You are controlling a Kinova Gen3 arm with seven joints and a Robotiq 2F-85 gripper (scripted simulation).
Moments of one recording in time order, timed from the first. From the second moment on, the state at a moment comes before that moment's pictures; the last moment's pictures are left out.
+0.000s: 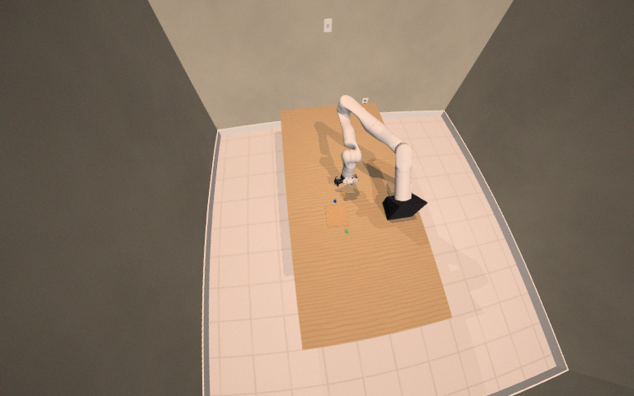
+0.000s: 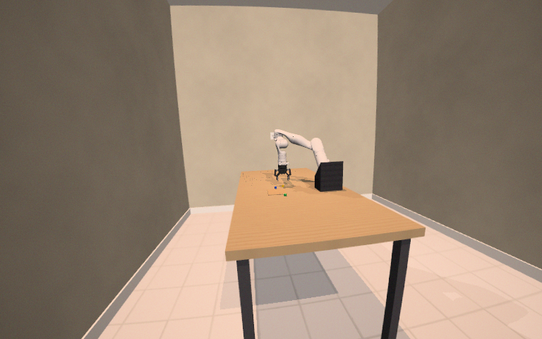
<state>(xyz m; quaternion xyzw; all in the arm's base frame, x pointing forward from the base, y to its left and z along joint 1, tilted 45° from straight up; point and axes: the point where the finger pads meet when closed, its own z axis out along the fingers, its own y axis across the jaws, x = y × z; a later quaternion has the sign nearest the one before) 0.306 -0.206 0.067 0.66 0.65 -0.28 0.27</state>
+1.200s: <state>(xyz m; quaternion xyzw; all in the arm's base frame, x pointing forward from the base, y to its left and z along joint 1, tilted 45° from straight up) 0.338 -0.195 0.055 0.66 0.65 -0.27 0.27</state>
